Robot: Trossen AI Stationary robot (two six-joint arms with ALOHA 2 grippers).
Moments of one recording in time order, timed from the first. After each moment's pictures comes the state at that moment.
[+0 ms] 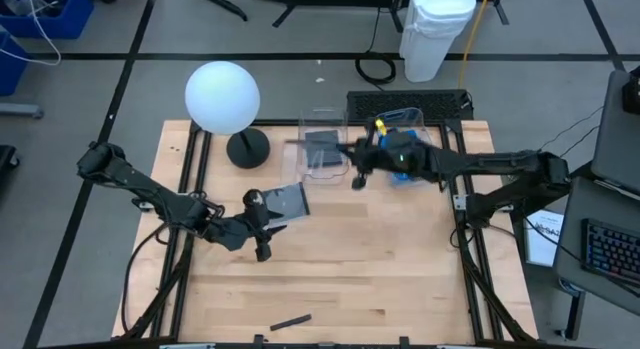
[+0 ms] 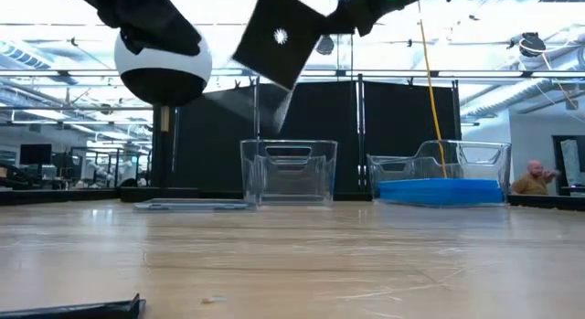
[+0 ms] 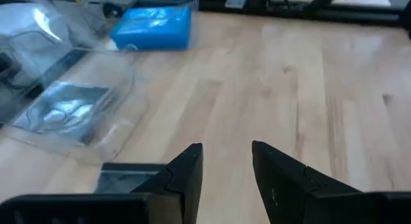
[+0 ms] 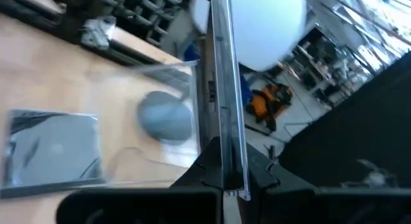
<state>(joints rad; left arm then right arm) -0.45 1.20 0.76 -0.19 -0.63 -0.40 -0.15 1.33 1.02 0.10 0.28 -0.59</state>
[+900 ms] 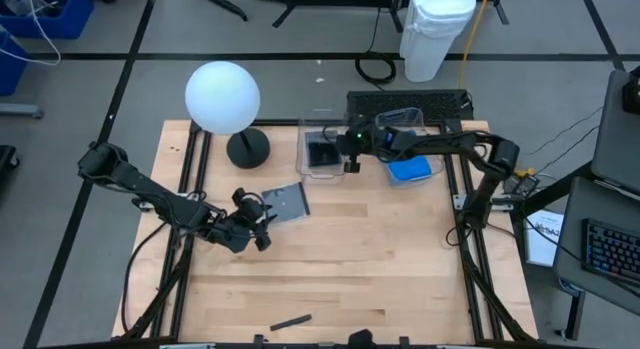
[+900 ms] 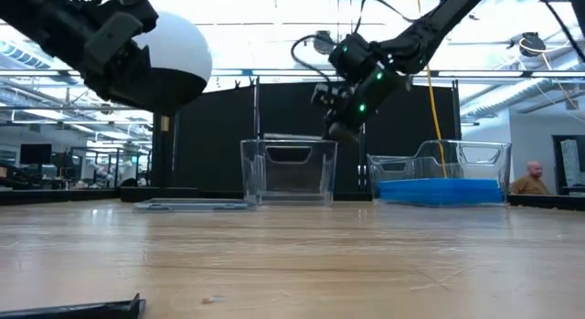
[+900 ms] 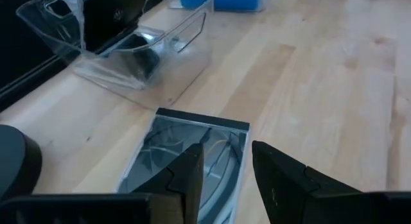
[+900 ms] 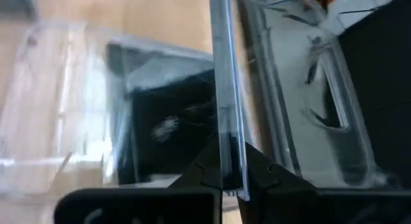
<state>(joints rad) -0.45 1.21 0.56 -0.16 -0.80 -0.61 -0.47 1.75 1.04 0.04 0.13 -0.58</state>
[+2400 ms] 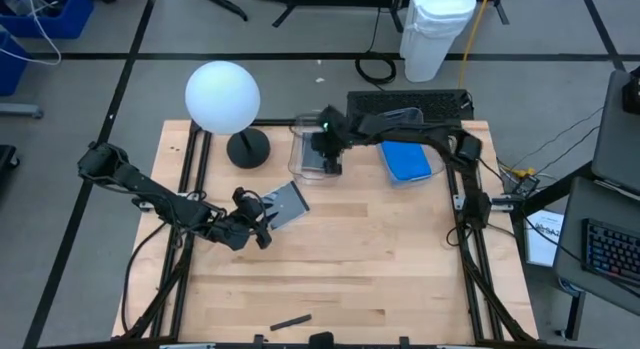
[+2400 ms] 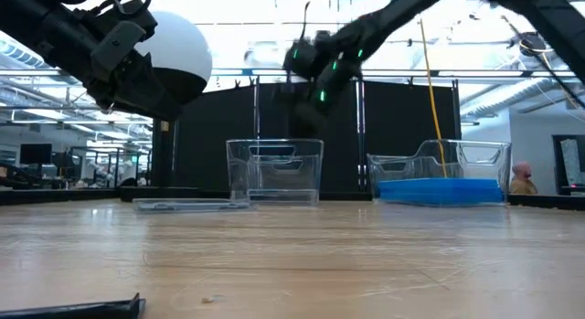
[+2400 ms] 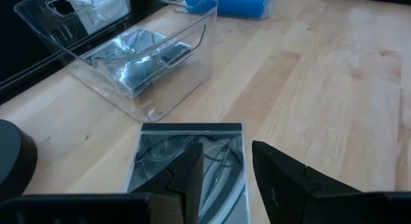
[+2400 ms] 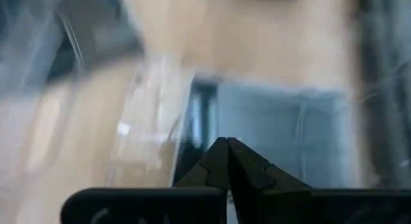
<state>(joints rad) -0.44 1.21 0.50 -0.05 -0.81 -0.61 -0.44 2.01 1.58 -0.47 -0.16 -0.48</state>
